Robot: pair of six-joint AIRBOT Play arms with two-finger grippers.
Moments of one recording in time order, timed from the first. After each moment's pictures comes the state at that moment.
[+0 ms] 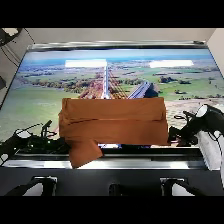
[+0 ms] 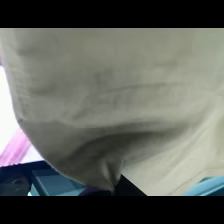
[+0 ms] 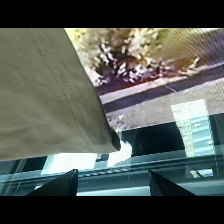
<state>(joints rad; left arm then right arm) 0.22 -1.13 0.45 0.87 -1.14 -1.21 -0.29 -1.32 0.89 -1.43 1.42 1.60</state>
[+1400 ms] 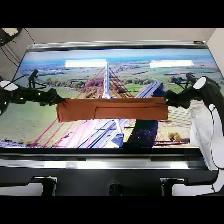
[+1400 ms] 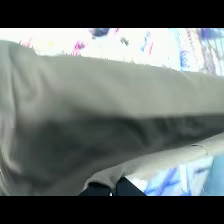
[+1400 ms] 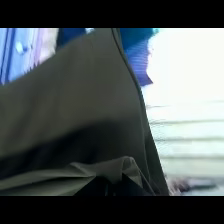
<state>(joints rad) 0.18 -1.54 1.35 0.86 -1.21 -1.33 -0.19 -1.62 1.43 -1.28 1.11 1.68</state>
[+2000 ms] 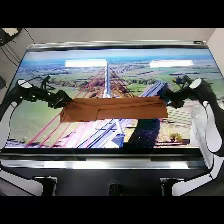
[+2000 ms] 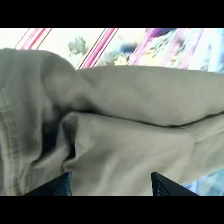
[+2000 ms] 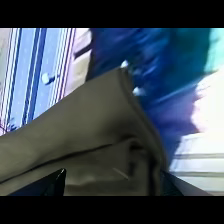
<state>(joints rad) 0.17 -1.78 1.51 0.86 -1.29 -1.37 -0.24 -1.77 1.51 -1.15 1.06 1.66</state>
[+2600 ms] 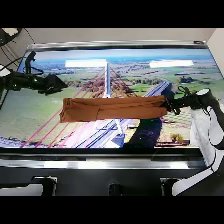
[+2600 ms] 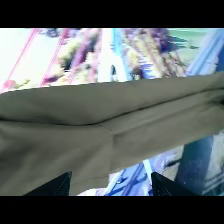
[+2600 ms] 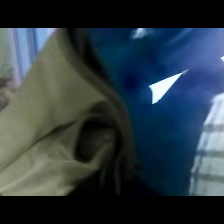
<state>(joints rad) 0.11 -1.50 1.56 0.83 -1.34 -1.34 -0.36 -1.87 1.45 -0.81 1.18 1.55</state>
